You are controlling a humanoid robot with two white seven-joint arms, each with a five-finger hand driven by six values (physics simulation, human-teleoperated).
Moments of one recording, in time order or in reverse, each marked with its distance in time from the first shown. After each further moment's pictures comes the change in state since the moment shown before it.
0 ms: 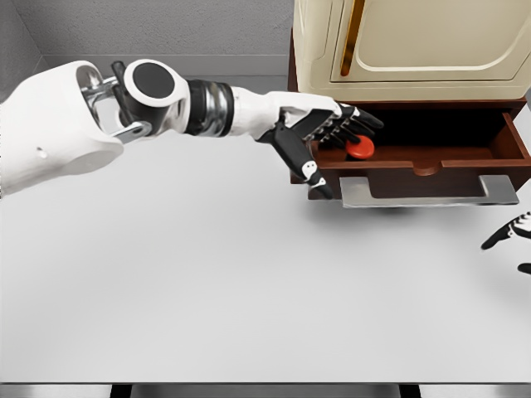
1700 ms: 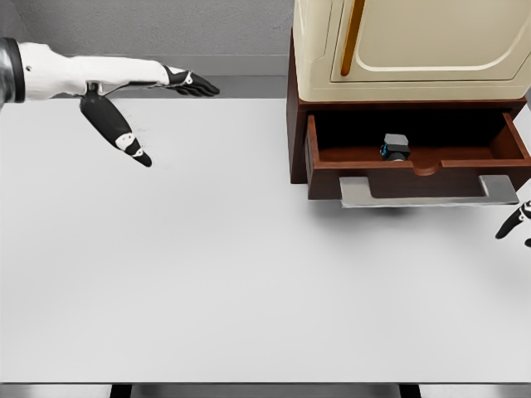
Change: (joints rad) left arm -0.069 0.541 0.010 -0.119 -0.519 -0.344 -0.286; right arm -0.026 -0.044 -0.025 -0.001 -0.031 0.000 0.000
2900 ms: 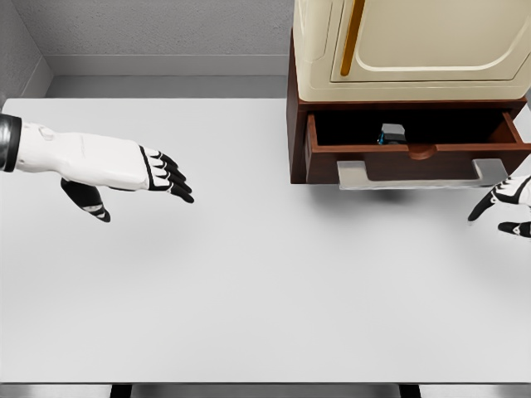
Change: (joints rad) left arm 0.084 0.063 -0.087 0.021 -0.430 -0.621 0.000; right arm -0.320 -0.008 0.280 0.044 0.012 -0.004 0.002
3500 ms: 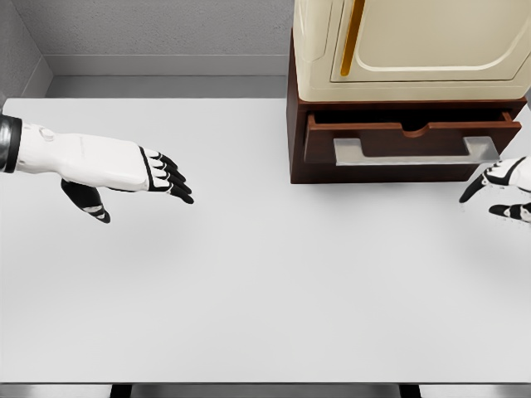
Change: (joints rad) left arm 0.000 0.000 -0.001 0.002 -0.001 0.000 0.000; right arm -0.188 0.011 0.179 0.068 0.001 0.005 -0.002
